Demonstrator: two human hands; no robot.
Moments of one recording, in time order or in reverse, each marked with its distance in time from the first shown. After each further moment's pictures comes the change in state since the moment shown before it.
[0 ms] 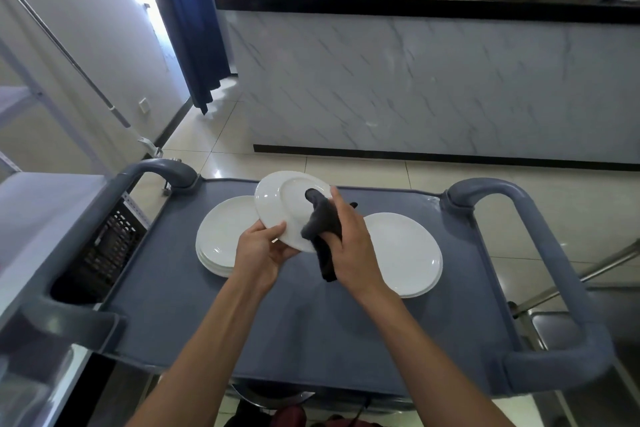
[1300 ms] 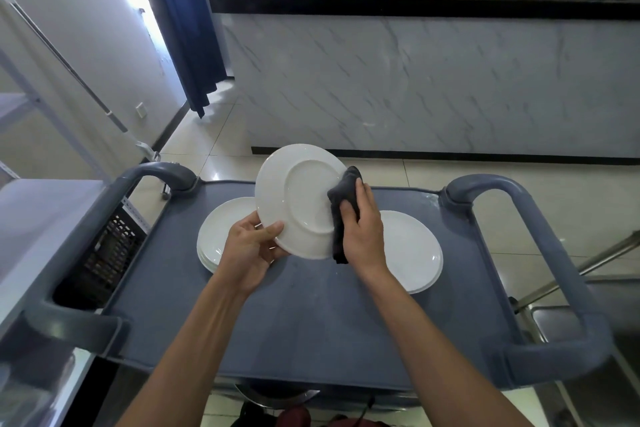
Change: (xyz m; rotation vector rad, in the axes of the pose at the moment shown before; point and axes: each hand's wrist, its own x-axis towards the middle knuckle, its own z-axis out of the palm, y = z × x) left_hand -0.010 0.020 -0.015 0.143 -0.223 0.112; right_hand 0.024 0.005 -0.003 0.096 0.218 0.201
